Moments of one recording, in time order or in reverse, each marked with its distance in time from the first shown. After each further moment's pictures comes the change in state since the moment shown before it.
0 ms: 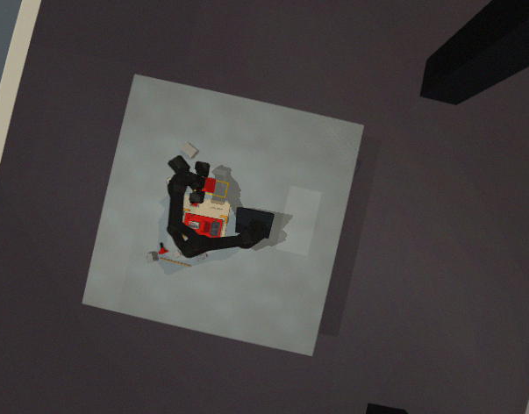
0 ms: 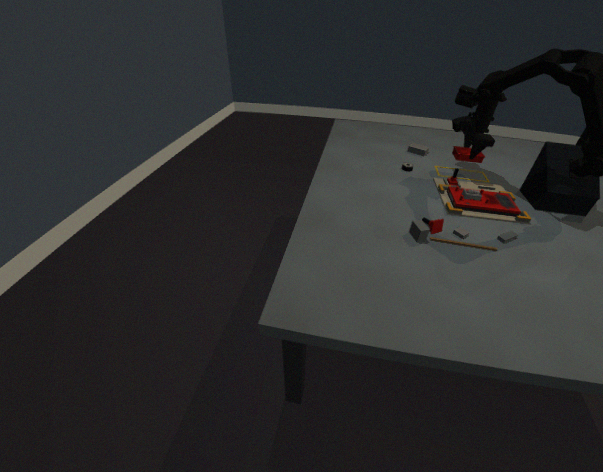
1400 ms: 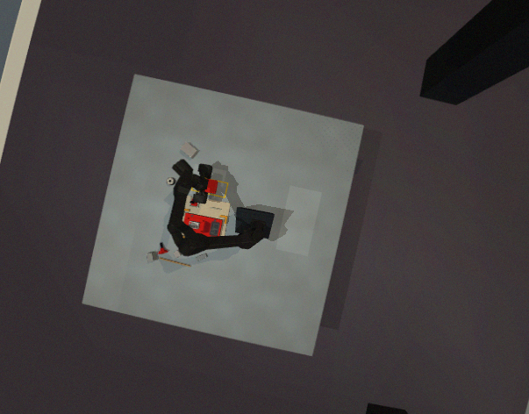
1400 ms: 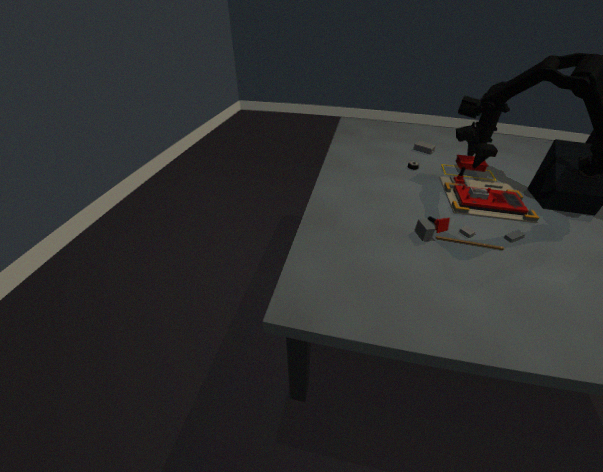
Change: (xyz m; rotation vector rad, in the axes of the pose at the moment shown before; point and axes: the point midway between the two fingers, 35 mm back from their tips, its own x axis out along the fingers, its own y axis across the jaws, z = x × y) arm 0.041 0.002 -0.002 -0.001 -0.001 0.004
